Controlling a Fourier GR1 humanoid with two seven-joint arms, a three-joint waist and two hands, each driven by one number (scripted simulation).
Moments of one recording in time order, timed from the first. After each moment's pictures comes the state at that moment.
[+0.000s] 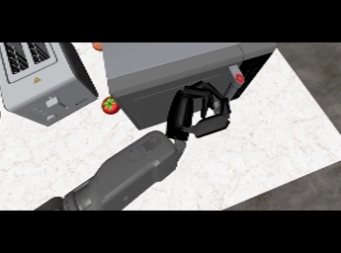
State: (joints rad) left arm -0.88 0.00 -0.83 -0.86 0.96 0.64 -0.67; right arm -0.10 -0.53 -0.24 -1.92 -0.82 0.55 -0.01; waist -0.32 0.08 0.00
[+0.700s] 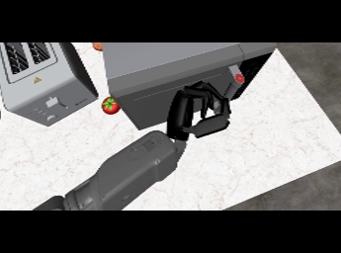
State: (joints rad) left arm -0.89 0.00 -0.85 -0.84 1.01 0.63 -0.72; right arm -0.11 -0.58 -0.23 -1.92 -0.93 0.59 0.03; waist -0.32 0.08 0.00
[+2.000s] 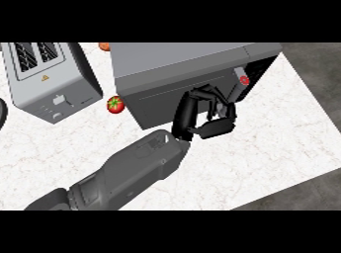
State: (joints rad) left arm -0.96 0.00 -0.96 -0.78 1.04 0.68 -0.68; right arm -0.13 -0.65 -0.24 -1.93 -1.08 0.66 0.07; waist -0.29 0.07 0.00
